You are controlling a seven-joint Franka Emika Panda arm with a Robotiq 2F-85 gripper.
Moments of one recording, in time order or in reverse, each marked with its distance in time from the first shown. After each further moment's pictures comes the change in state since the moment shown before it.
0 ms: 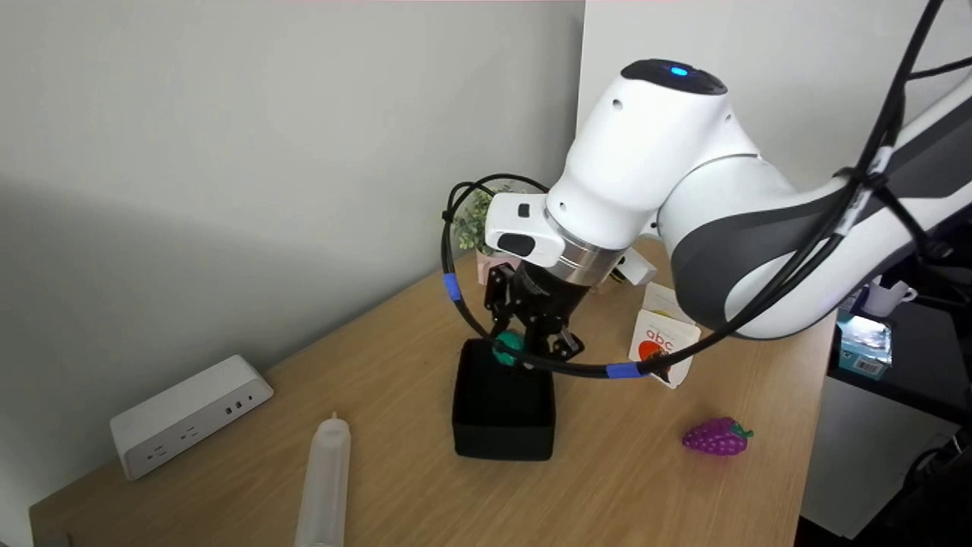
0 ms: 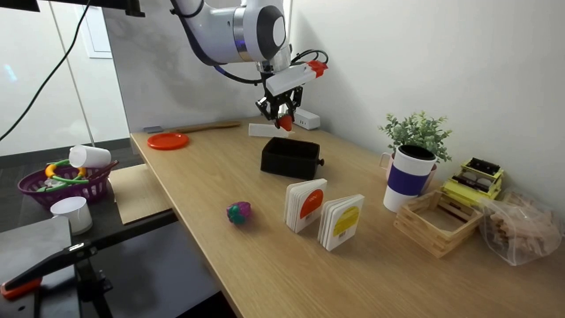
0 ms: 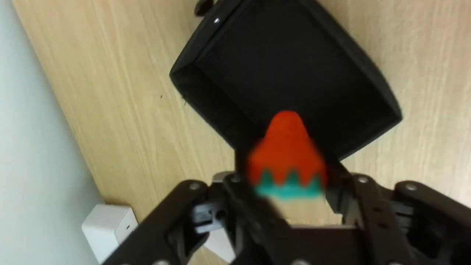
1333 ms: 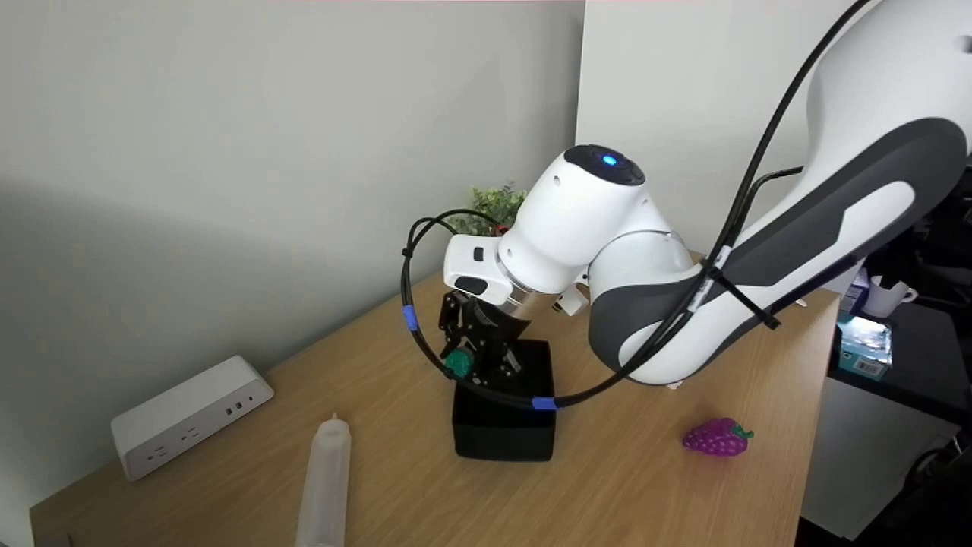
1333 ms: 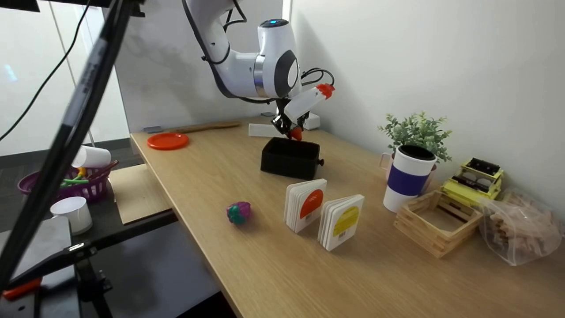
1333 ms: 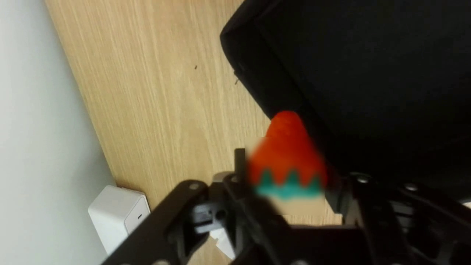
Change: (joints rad) arm 0.016 0.283 -0.014 0.287 0.002 0.106 -0.117
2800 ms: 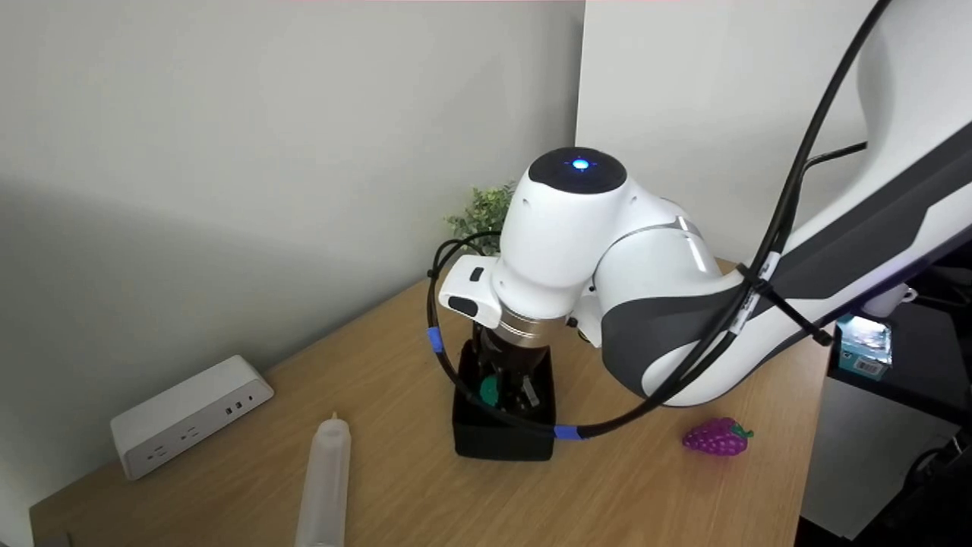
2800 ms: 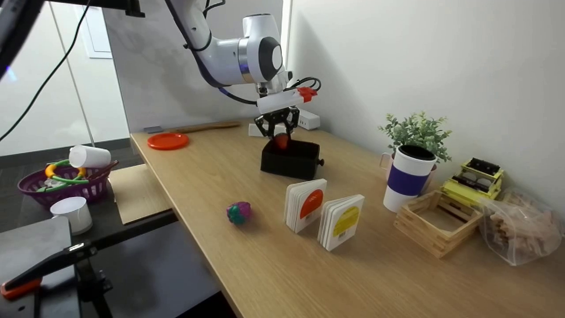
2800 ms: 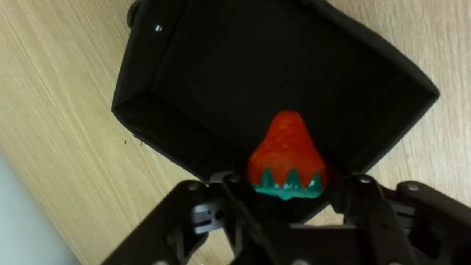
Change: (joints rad) arm 0.126 -0.083 -0.083 -0.059 -0.001 -0.260 0.388
